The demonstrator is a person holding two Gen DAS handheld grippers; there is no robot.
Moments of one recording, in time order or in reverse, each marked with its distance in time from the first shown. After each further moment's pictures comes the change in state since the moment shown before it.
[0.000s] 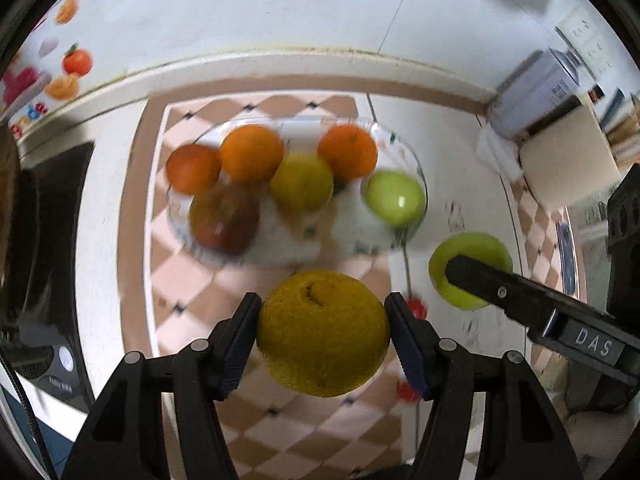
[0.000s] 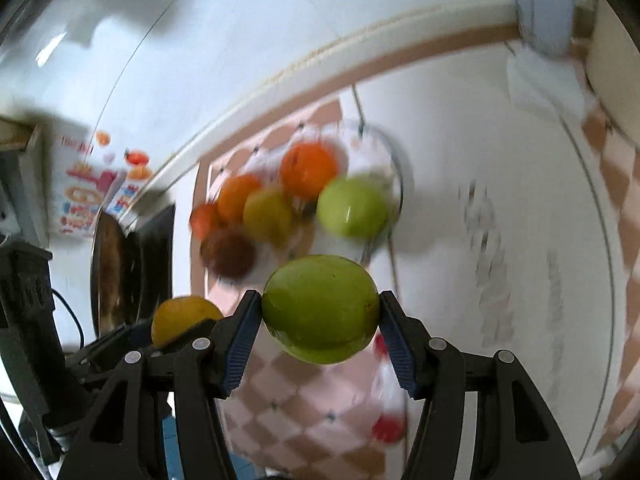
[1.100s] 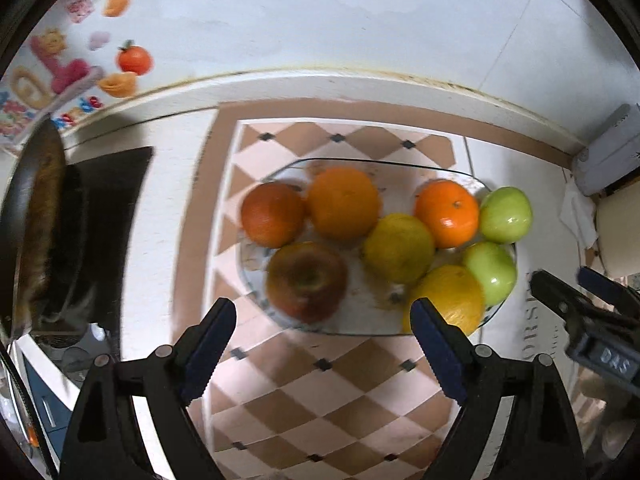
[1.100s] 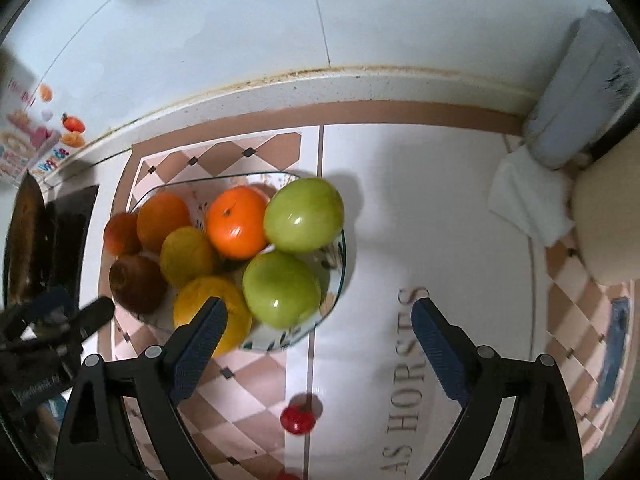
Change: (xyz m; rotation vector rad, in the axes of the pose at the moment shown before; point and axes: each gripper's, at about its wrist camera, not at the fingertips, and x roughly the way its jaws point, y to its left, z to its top) left arm 0.005 0.039 0.022 -0.132 -0.052 0.238; right arm 0.029 0.033 0.023 -0.251 -0.023 -0.339
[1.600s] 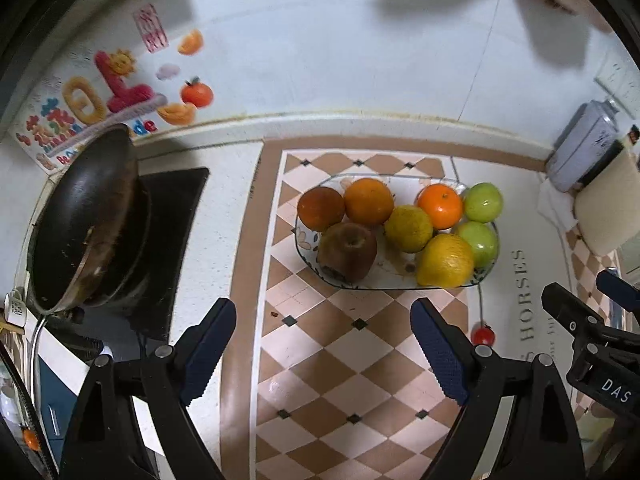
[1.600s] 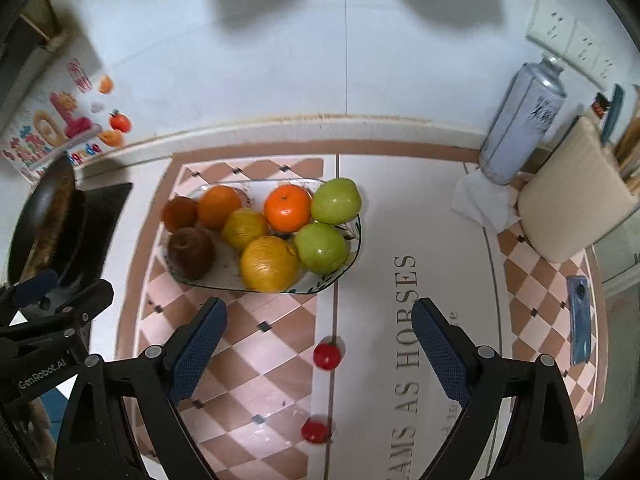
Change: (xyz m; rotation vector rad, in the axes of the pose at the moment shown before) left arm -0.087 0.032 -0.068 0.025 -0.195 0.015; right arm -0.111 0.050 -0.081 -0.032 -0.199 -0.067
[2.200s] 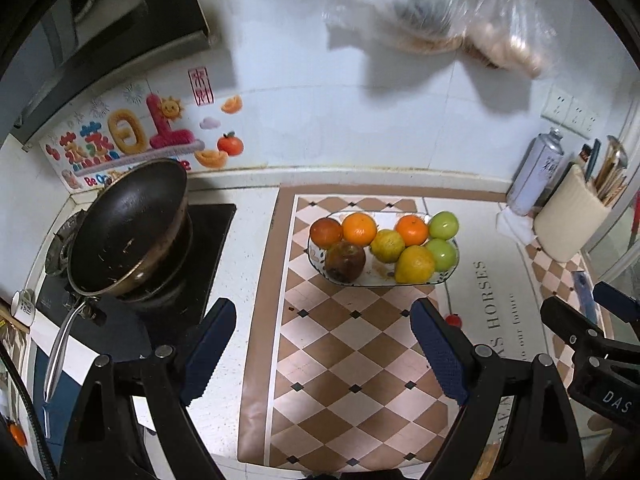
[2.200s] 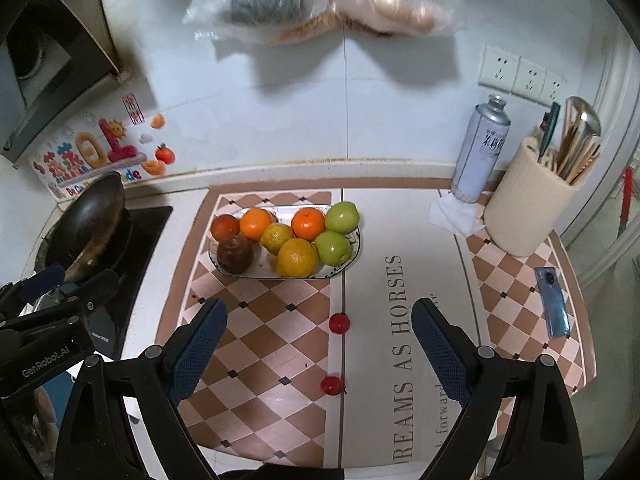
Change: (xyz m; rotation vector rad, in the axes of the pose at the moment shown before) left arm -0.110 0.019 -0.057 -0.003 -0.213 -0.035; right arm -0.125 0.013 -0.064 0.018 -0.173 0.014
